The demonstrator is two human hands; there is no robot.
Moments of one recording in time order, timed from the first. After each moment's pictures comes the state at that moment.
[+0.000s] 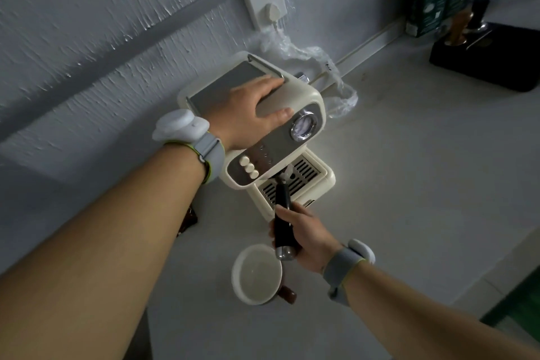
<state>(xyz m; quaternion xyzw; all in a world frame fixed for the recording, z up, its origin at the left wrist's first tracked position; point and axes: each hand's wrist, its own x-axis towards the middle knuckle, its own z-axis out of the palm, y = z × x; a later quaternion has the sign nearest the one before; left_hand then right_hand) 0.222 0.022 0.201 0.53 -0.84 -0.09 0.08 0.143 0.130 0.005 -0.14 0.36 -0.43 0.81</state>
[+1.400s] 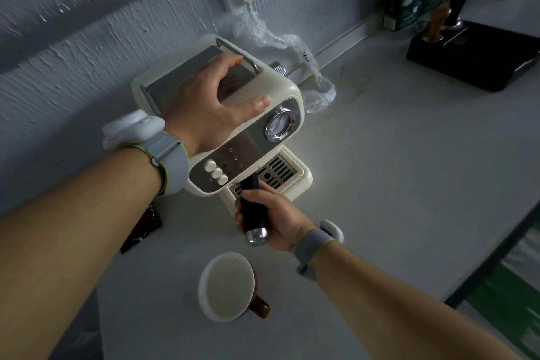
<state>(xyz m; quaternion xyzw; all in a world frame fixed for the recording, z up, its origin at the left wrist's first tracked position) 0.226 0.009 0.181 0.55 -0.79 -0.13 0.23 0.143 0.089 0.011 -0.17 0.21 -0.43 0.86</state>
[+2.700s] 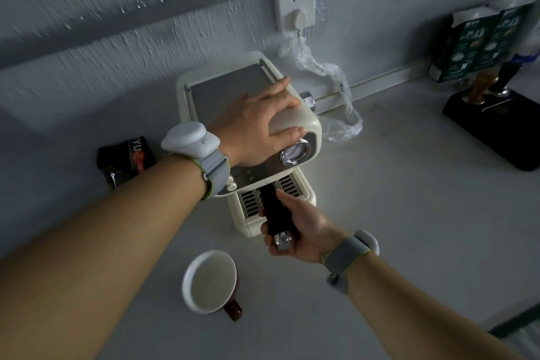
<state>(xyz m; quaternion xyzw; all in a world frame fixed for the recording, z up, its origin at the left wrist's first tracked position) 0.204 0.014 0.177 0.55 -0.83 -0.04 0.12 0.075 0.072 0.038 -0.23 0.37 -0.18 0.88</state>
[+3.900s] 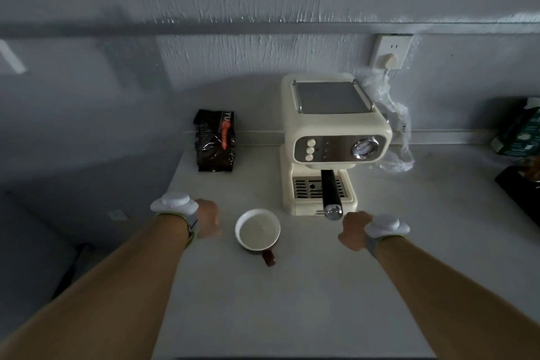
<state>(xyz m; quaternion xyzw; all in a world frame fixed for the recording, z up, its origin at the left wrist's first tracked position) 0.347 0.229 0.088 0.76 -0.53 -0.26 -0.26 0.063 0.069 0.002 -0.80 0.53 0.23 0.15</state>
